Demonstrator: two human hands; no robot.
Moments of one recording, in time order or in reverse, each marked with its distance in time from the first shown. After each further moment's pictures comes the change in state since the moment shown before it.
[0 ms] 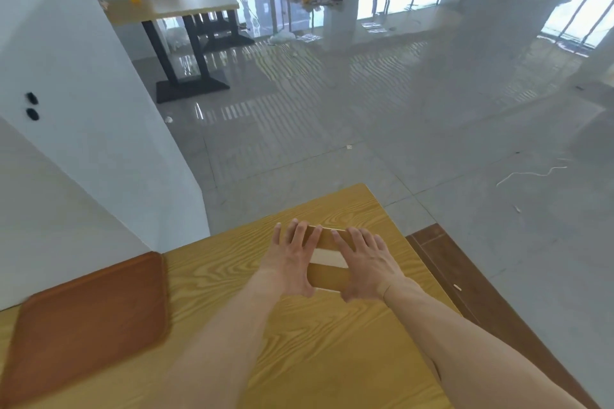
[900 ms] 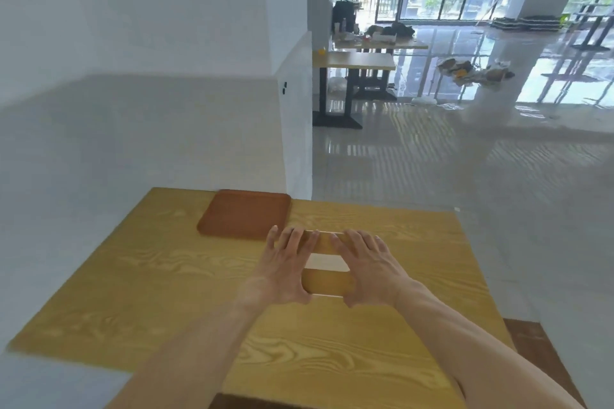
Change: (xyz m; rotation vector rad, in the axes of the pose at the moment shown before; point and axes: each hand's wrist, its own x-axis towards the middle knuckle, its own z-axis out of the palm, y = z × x) left_hand -0.324 0.062 -0.007 0.032 0.222 -0.509; right_hand -0.175 -0.133 -0.021 -0.173 0.187 -0.634
